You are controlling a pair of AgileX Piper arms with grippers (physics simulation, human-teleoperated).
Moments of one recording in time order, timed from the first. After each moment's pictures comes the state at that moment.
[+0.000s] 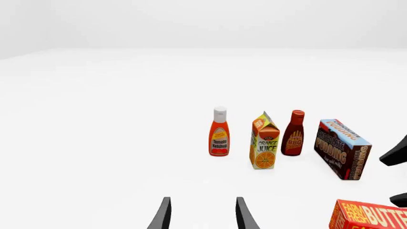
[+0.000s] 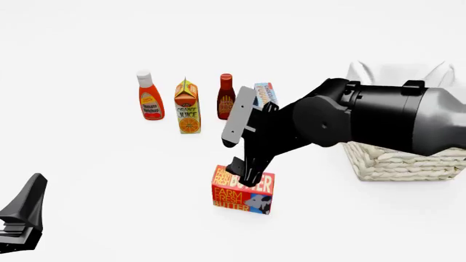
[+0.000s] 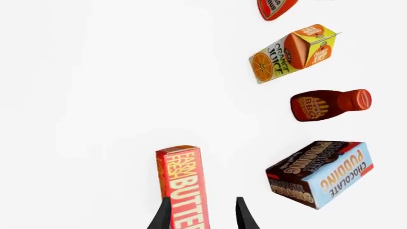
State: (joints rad) left arm 0.00 0.01 0.00 0.00 0.00; right arm 0.77 1.56 -1.10 0.52 -0.56
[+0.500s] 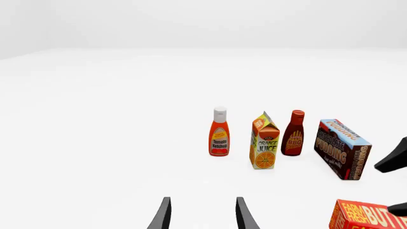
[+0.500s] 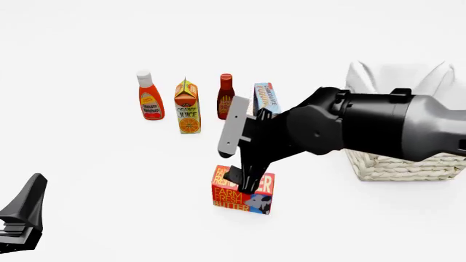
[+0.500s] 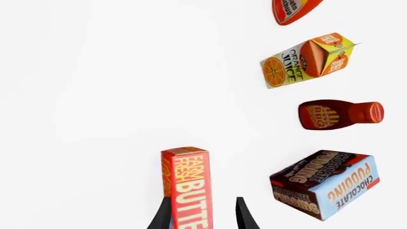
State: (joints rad) left arm 0.00 0.01 0.00 0.00 0.00; right arm 0.79 1.58 -1.08 0.50 -0.61
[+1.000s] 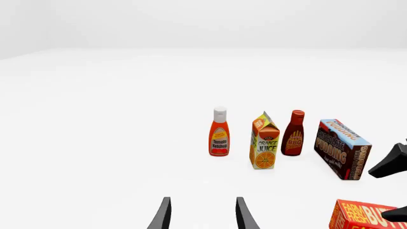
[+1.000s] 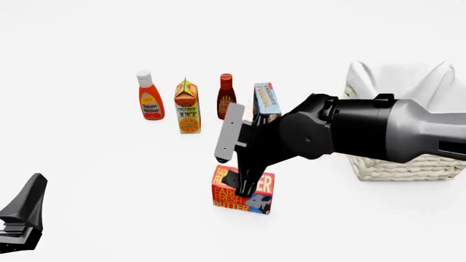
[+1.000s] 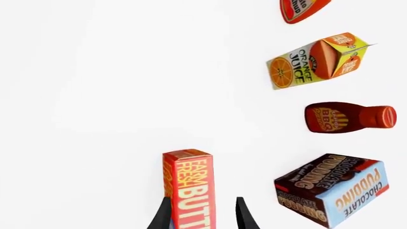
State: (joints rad) left arm 0.00 0.01 0.00 0.00 0.00; right arm 0.80 1.62 -1.08 0.47 -0.62
